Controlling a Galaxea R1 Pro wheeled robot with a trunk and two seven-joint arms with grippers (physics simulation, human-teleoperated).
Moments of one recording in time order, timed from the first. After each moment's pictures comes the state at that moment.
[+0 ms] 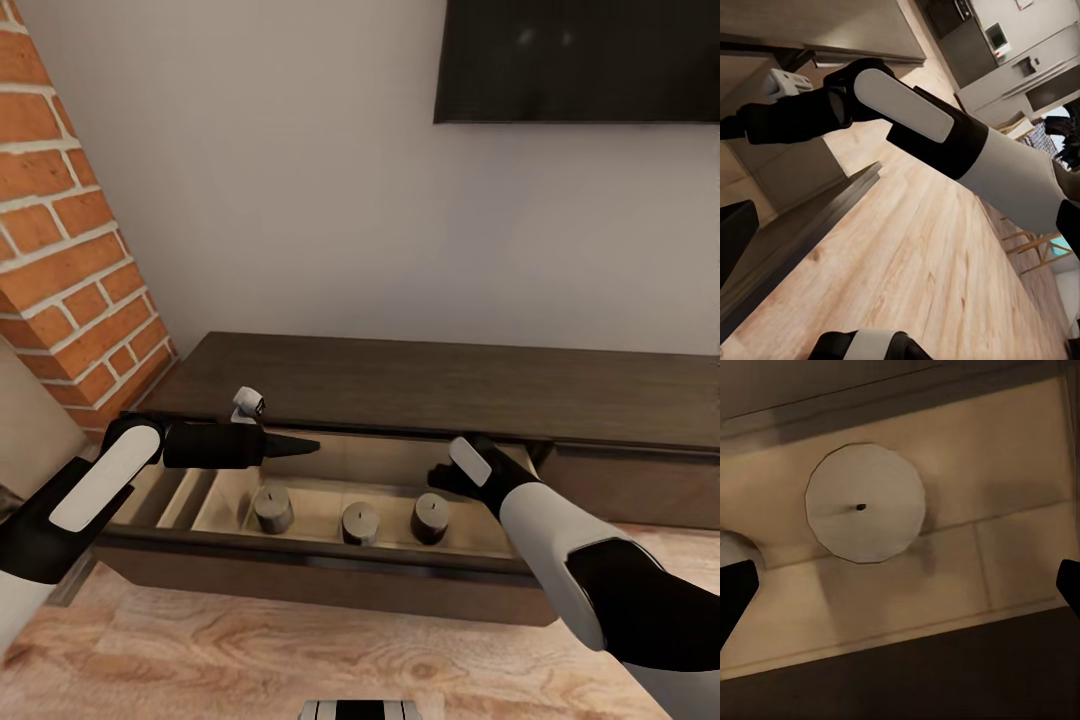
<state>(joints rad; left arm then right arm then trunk) -0.83 0.46 -0.48 -1.47 1.27 1.05 -0.54 -1.11 0.05 0.26 -0.30 -0.75 0.71 -0.52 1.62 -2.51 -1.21</state>
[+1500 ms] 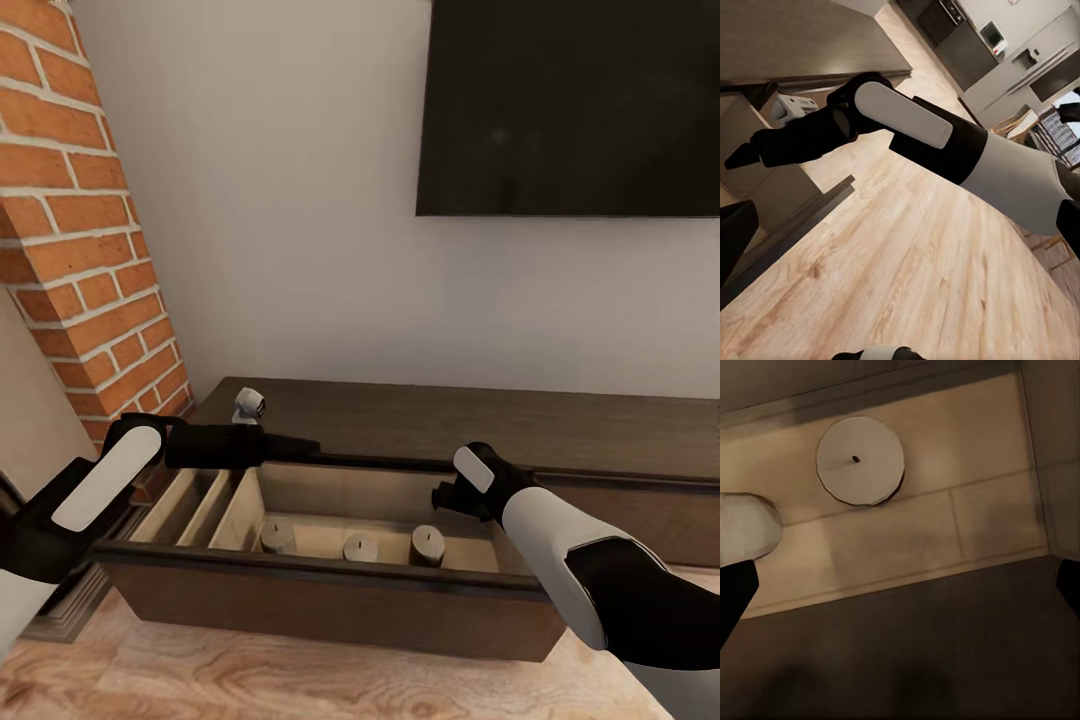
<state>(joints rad) -0.83 0.46 -0.48 -1.46 1.27 1.05 -0.54 -1.11 0.04 0.25 -0.23 -0.76 0.78 -0.52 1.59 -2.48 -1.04</state>
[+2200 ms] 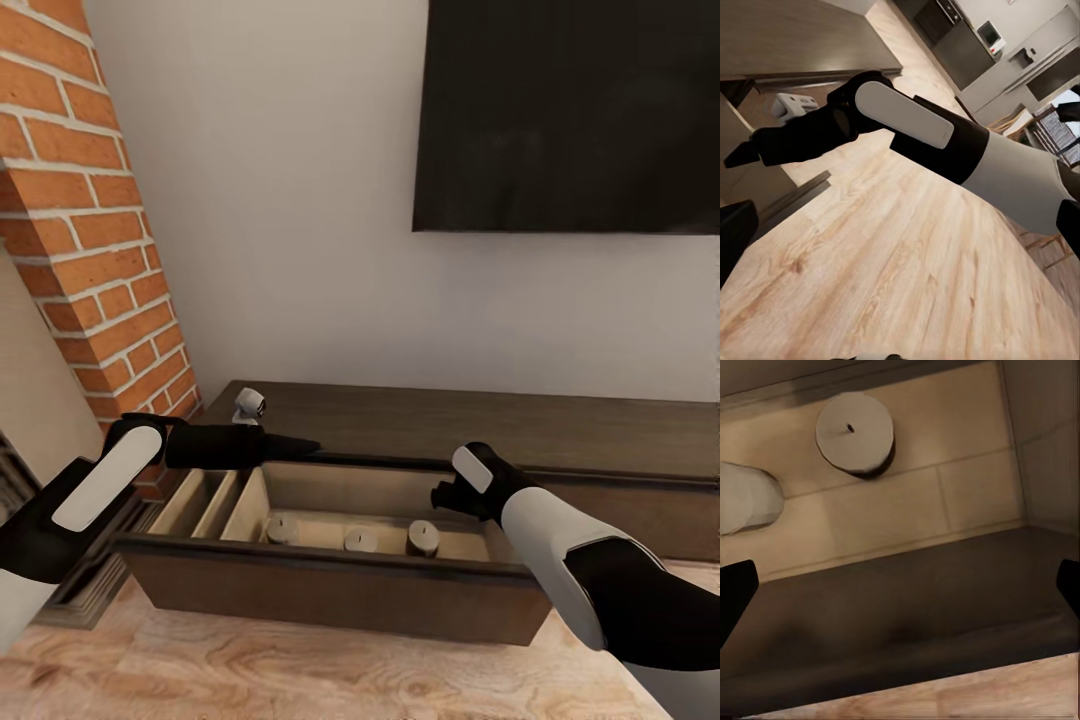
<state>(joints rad) -0.83 0.46 -0.48 -1.46 1.27 1.05 -0.53 -1.11 0.04 0.25 -0.23 -0.76 0.77 -0.52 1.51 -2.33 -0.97</state>
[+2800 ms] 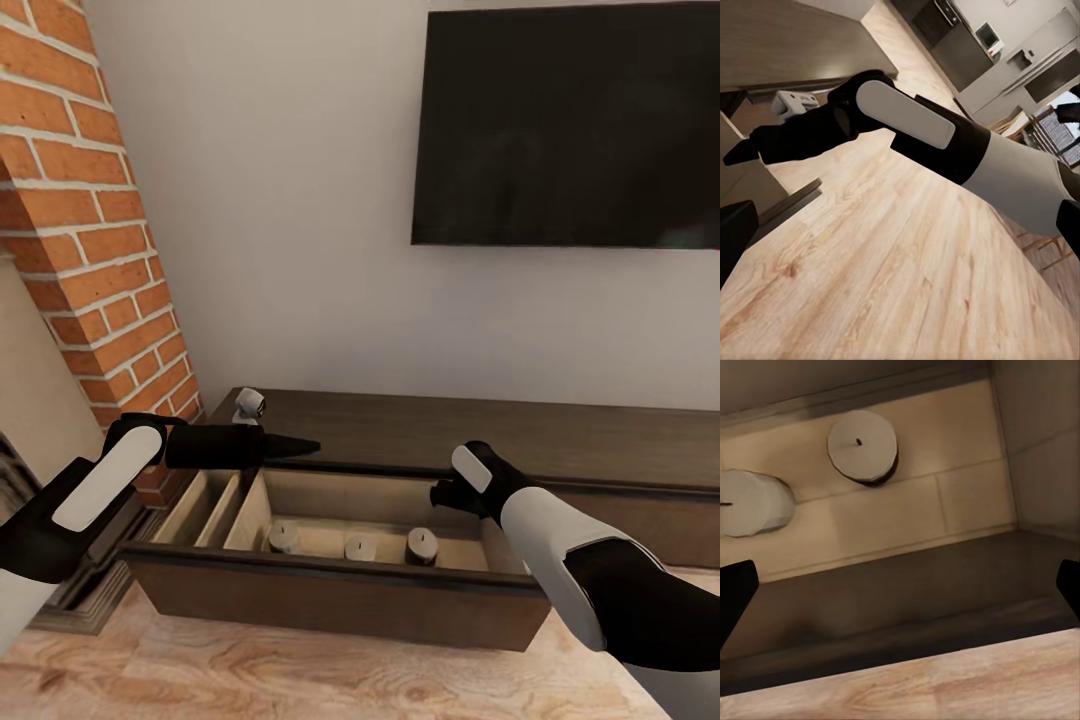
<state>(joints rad) -0.83 0.46 -0.48 -1.46 1.27 1.05 -0.53 -1.11 0.05 0.26 -0.24 -0.75 0.77 -0.52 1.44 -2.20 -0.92</state>
